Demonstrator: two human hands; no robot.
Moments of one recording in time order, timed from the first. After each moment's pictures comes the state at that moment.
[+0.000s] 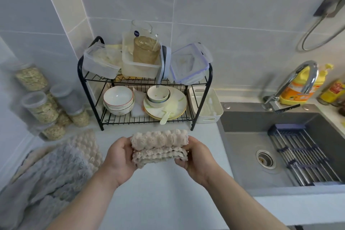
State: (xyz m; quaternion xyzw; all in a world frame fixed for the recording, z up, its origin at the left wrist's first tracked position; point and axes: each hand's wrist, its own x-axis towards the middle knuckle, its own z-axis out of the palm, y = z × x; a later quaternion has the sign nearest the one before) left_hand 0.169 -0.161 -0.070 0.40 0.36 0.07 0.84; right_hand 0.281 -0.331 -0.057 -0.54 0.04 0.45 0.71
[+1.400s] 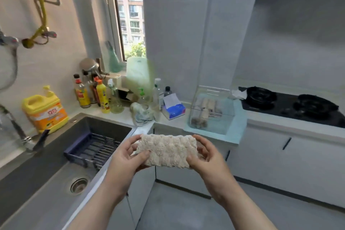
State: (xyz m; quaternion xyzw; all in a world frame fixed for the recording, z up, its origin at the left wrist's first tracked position) left_hand 0.271 -0.749 0.025 0.60 -0.18 -0.21 0.75; right_hand 0.137 -0.926 0.023 -0.63 0.21 -0.21 0.72
